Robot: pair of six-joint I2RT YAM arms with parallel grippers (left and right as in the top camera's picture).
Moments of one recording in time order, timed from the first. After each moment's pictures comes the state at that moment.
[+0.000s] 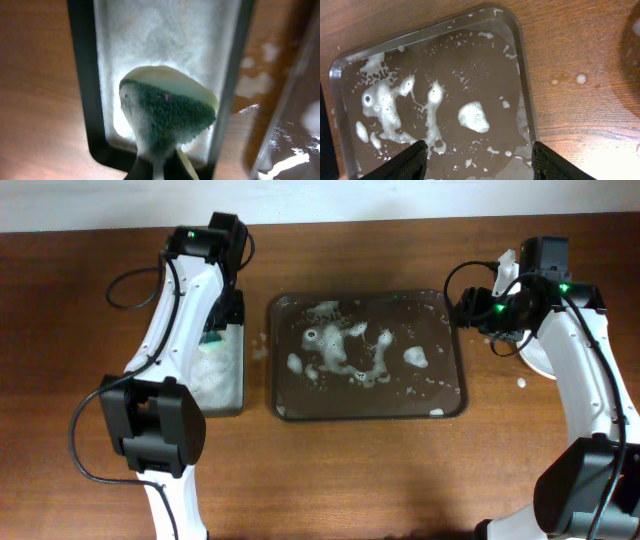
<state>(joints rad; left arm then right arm) -0.19 2.14 2.03 -1.44 -0.31 -0.25 -0.13 1.70 1.46 -0.90 -0.28 0.18</state>
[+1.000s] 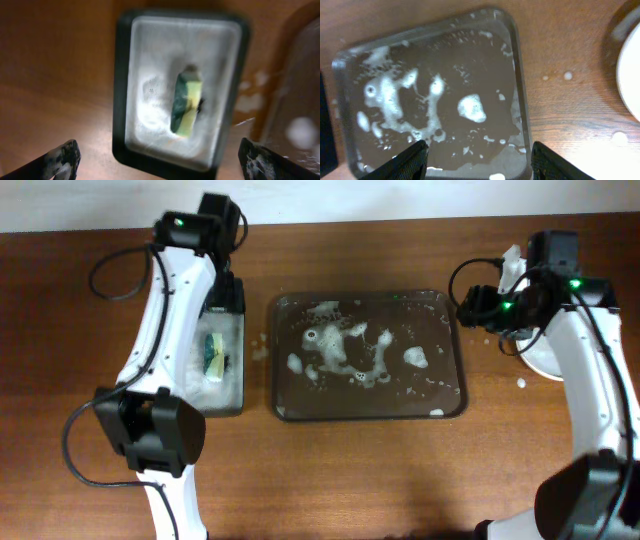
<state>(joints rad) -0.19 2.14 2.28 -1.56 -0.36 -0.26 -0.13 1.66 1.56 -1.03 -0.26 0.12</state>
